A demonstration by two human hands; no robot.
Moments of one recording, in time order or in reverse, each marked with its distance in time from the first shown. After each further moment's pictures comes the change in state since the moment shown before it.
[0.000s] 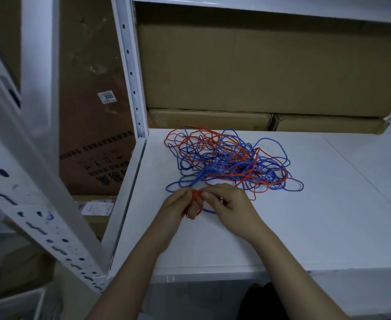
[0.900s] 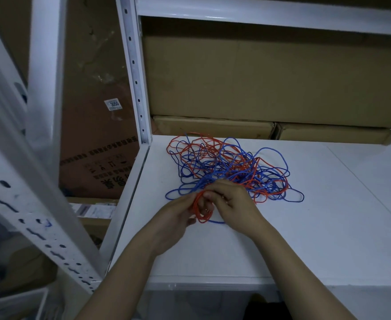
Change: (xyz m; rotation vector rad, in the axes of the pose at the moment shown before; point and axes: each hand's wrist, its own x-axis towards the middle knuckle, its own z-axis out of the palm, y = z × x) left_hand 0.004 0.024 0.011 -0.297 -0.066 -0.281; right_hand 0.019 0.002 -0.024 -0.028 -0.043 -0.082
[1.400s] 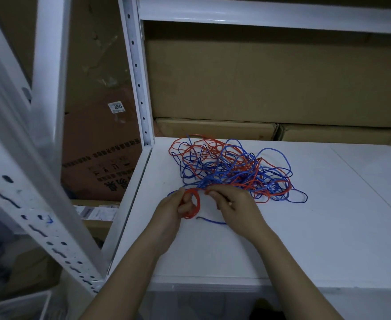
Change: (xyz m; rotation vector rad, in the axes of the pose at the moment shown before) left_hand 0.006 -0.002 0.001 0.117 0.246 0.162; right_hand -0.009 0.016 0.010 -0.035 0.104 0.043
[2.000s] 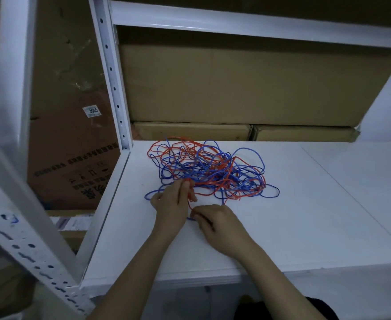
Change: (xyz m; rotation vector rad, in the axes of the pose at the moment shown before) left_hand 0.015 -0.024 0.044 0.605 0.204 0.445; right_hand -0.044 0.005 -0.004 -0.221 -0.118 -0.071
